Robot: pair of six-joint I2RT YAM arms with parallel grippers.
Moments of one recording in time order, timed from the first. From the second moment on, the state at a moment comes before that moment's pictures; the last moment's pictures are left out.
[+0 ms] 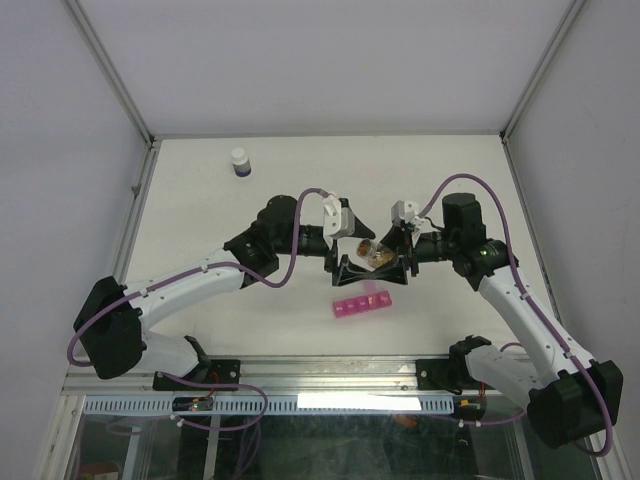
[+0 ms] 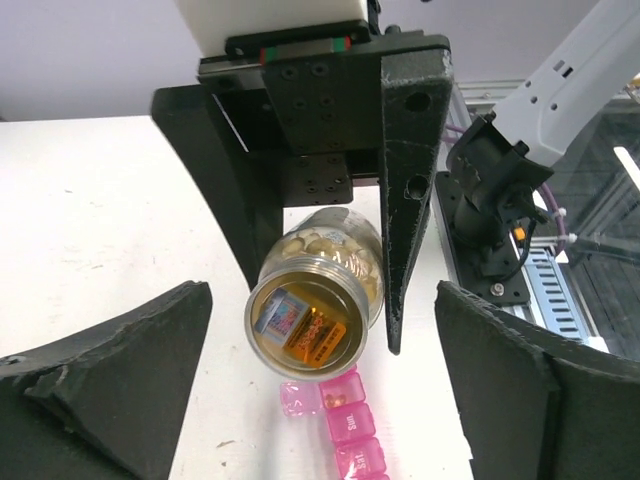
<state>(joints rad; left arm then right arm) -0.88 1.35 0.96 0.32 0.70 0.10 0.34 0.98 0.82 -0.46 -1.14 -0.48</state>
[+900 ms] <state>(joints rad) -0.86 0.94 0.63 0.64 0.40 -0.46 0.34 0.98 0.82 -0.46 -1.15 -0.50</state>
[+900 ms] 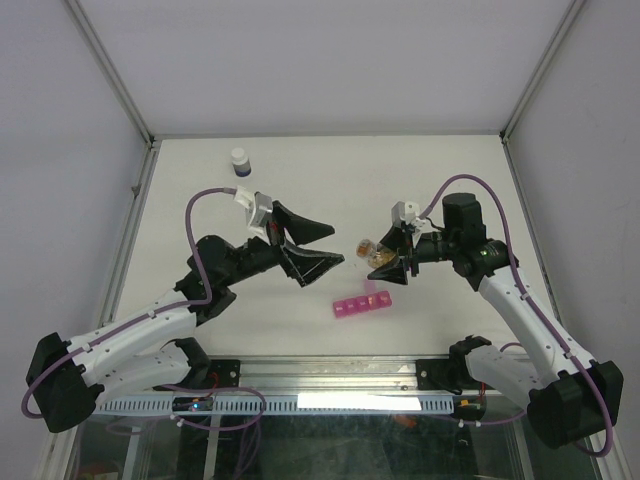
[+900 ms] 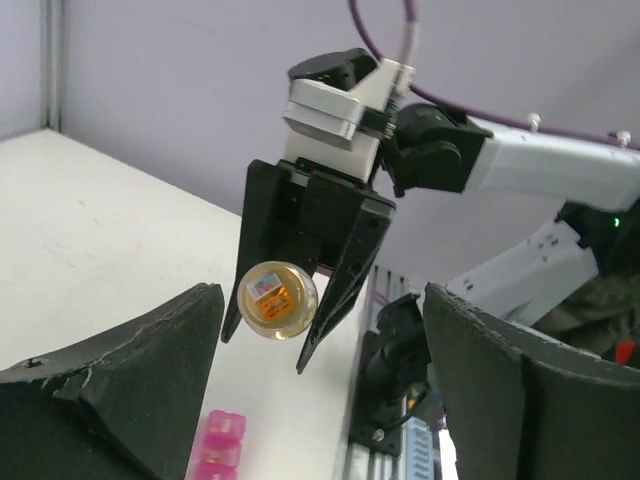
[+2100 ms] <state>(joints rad) -1.01 1.21 0.93 0.21 0.12 -0.60 0.33 0.98 0.82 -0.46 -1.15 -0.50</state>
